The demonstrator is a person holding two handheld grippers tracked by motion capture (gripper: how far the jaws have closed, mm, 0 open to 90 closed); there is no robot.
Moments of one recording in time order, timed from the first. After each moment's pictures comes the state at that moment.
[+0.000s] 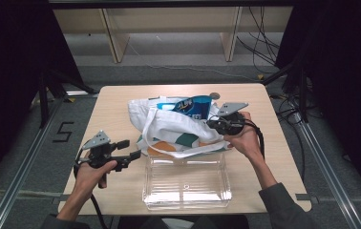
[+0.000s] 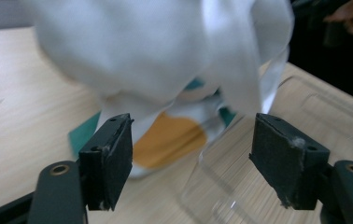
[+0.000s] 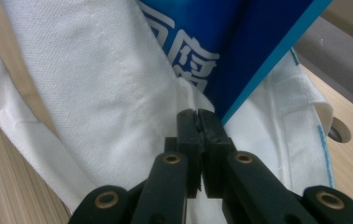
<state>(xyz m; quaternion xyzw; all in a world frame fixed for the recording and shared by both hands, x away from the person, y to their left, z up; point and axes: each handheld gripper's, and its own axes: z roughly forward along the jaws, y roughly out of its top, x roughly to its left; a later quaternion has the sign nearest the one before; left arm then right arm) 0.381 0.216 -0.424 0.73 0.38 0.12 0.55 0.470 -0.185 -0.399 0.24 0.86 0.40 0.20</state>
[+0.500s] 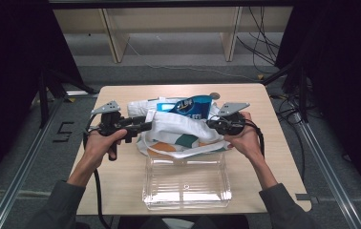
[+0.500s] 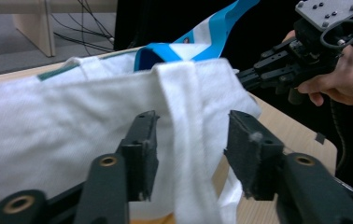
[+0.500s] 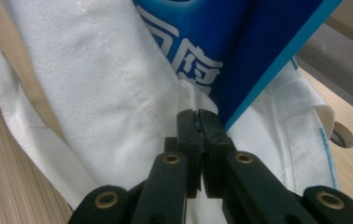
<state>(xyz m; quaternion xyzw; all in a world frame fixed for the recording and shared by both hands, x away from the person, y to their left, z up) 0.434 0.191 -0.372 0.74 0.34 0.07 0.57 0.468 -0.186 -0.397 0.24 0.86 0.41 0.20</state>
